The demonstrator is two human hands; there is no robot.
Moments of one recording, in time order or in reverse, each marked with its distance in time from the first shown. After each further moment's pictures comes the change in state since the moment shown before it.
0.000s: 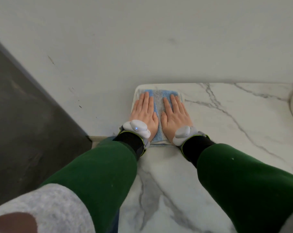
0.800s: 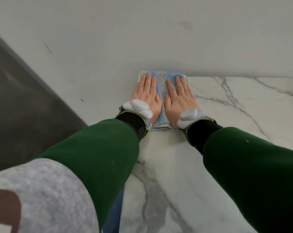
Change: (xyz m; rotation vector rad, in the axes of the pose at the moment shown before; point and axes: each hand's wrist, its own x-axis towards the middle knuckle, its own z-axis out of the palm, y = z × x) left_hand 0.049 -0.019 -0.002 -0.011 0.025 -0.046; right_hand 0.053 -0.004 0.005 0.077 0.103 -0.029
